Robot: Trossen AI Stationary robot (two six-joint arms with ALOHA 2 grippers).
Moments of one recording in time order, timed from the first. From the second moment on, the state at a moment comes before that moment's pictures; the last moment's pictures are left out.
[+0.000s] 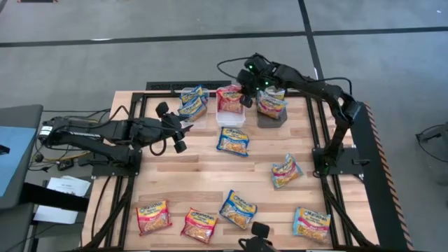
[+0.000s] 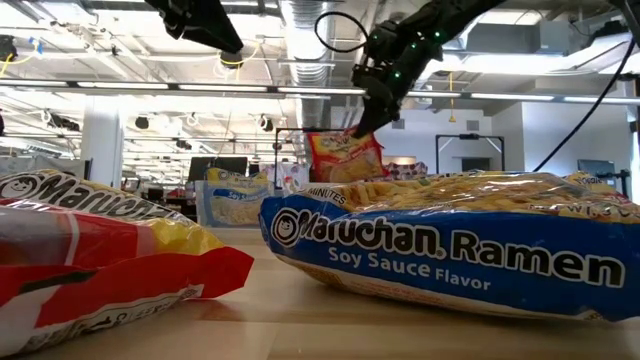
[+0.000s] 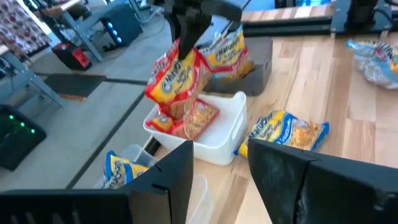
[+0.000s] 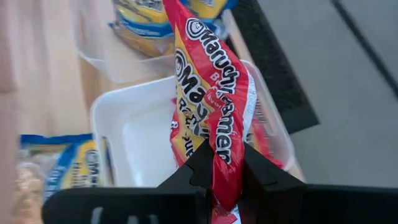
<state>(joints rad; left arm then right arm) -0.06 0.96 0.87 -0.31 -0.67 0.05 -0.63 1.79 1.58 -0.63 -0.17 -0.28</state>
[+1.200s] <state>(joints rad) -0.06 0.96 0.87 -0.32 -0.69 0.04 -0.54 1.92 1.58 -0.56 0.08 0.28</state>
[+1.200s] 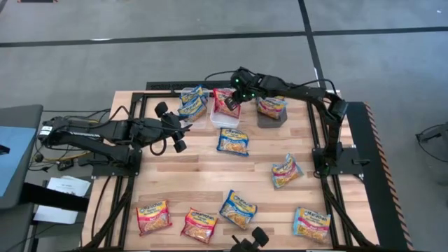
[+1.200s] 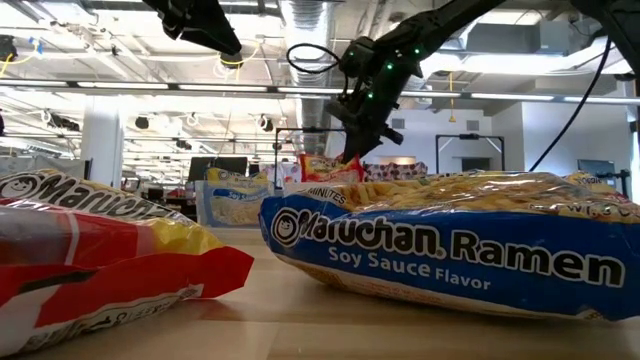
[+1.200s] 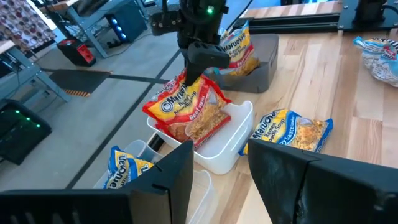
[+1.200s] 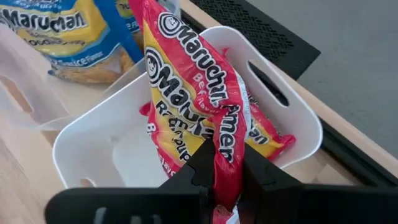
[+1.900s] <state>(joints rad) -0.06 0.96 0.87 -0.32 -0.69 0.02 -0.43 1.95 1.58 -0.60 0.20 0.26</state>
